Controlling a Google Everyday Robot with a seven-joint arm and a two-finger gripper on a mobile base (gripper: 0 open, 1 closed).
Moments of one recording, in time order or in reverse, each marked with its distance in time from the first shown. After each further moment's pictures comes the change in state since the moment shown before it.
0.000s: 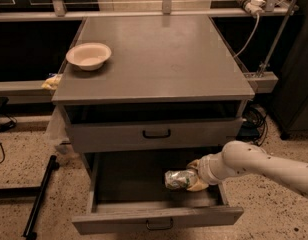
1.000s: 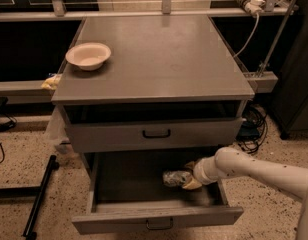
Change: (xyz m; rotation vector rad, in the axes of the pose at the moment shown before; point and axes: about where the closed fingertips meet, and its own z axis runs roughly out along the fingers) arm 0.030 -0.023 0.076 0.036 -0.029 0.051
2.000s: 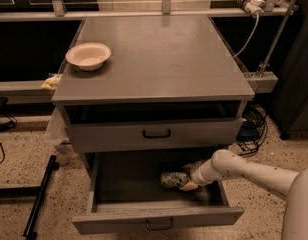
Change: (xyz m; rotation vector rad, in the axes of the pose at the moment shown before) arm 0.014 -0.003 0.041 -0.022 -0.042 0.046
